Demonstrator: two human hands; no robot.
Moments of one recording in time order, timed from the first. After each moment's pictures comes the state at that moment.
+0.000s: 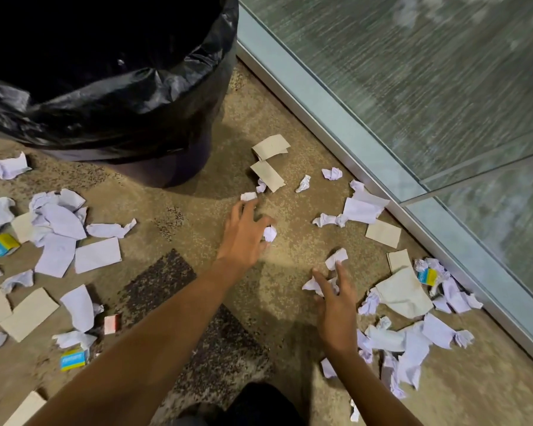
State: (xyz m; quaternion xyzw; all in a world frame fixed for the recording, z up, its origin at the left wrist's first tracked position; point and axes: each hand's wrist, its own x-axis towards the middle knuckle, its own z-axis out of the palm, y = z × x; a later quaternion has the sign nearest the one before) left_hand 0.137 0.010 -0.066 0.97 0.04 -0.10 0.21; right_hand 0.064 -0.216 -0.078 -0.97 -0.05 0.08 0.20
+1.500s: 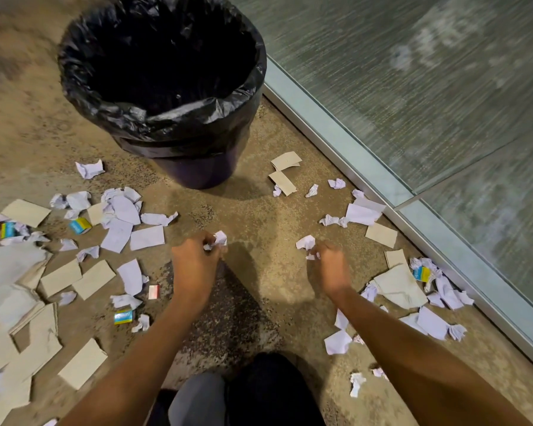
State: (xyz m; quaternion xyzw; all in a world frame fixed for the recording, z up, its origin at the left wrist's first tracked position) left_hand 0.016 0.056 0.046 0.87 0.36 0.05 0.34; right_hand 0.116 -0.181 -0.032 -0.97 -0.13 0.13 0.15
